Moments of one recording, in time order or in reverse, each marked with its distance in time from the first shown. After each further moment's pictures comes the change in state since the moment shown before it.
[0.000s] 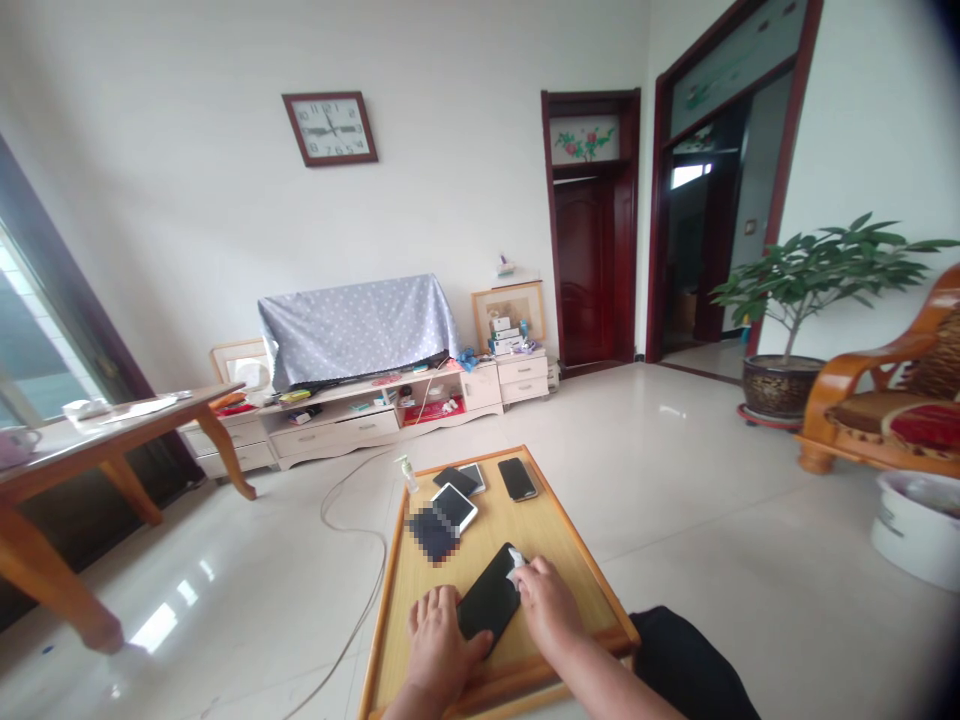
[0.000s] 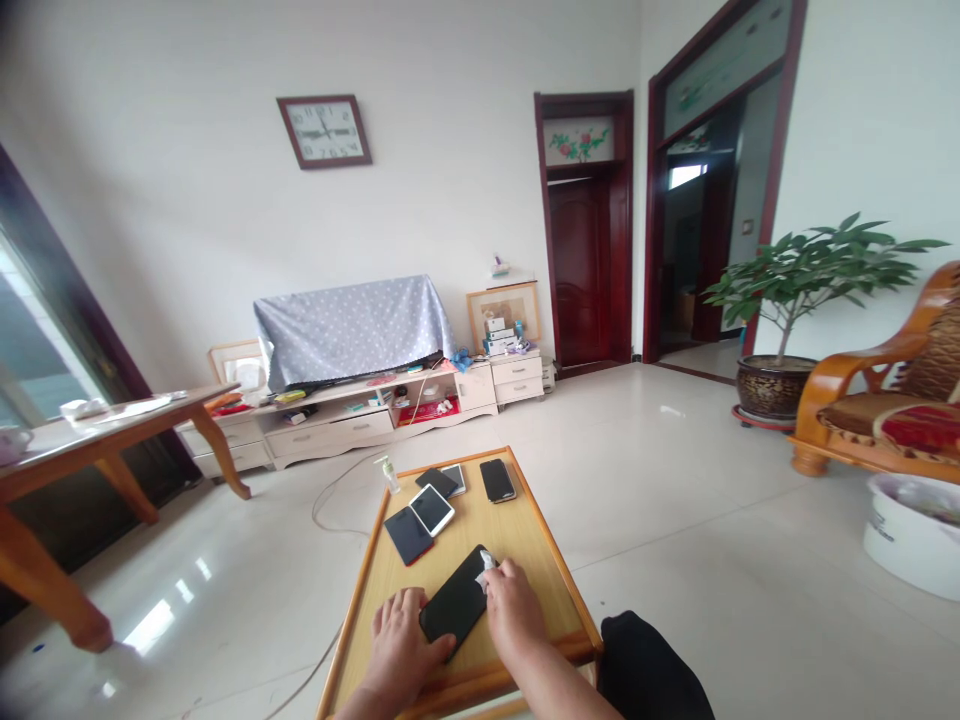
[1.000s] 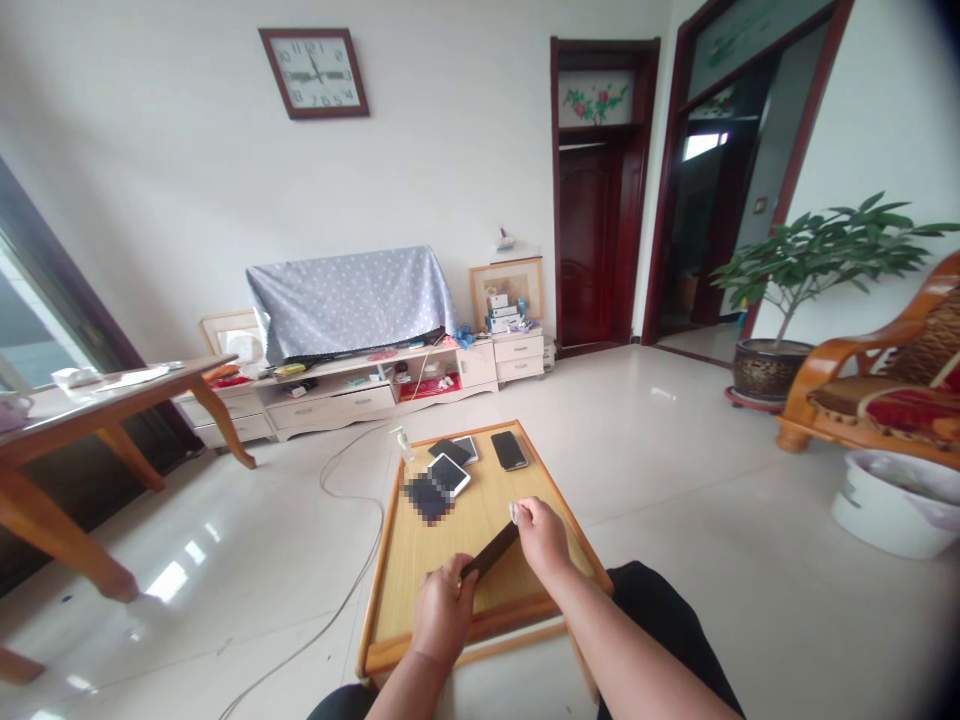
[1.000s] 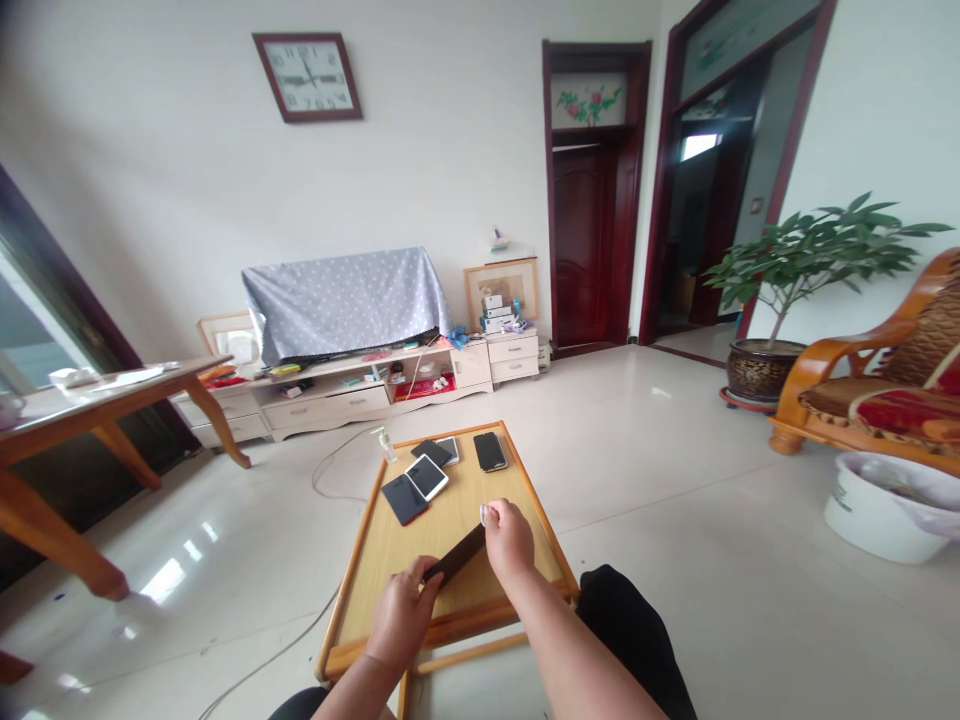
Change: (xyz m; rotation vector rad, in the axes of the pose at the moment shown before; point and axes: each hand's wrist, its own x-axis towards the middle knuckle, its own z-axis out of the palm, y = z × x) left_hand -0.027 0.025 -0.006 -0.237 0.014 0.059; right_hand 0.017 -0.017 -0.050 0.295 0.163 0.192
